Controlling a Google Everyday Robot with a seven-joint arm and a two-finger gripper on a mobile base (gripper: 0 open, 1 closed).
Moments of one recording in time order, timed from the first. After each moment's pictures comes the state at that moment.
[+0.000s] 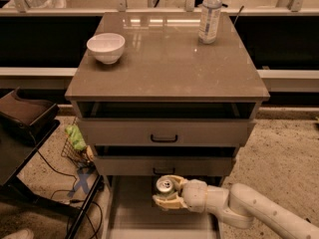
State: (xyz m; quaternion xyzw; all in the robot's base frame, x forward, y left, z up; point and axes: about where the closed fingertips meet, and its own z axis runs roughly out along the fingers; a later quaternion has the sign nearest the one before) arm 0.453 -0.016 0.540 -0.42 0.60 0.42 0.54
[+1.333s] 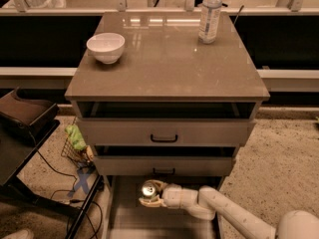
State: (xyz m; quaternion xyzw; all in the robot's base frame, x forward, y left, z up) arm 0.520 0.047 0.370 -0.45 0.52 0.44 0.58
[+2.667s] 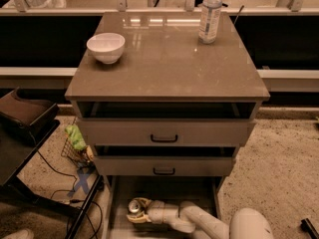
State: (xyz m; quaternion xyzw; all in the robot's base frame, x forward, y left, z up) arm 0.505 0.115 0.220 -0.44 0.54 0.46 0.55
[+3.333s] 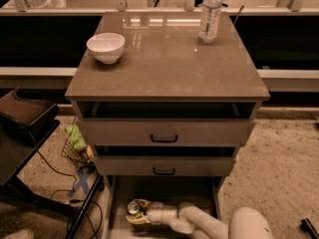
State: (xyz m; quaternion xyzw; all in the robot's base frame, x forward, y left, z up) arm 0.506 0.120 0.205 -0.44 0.57 0.45 0.53
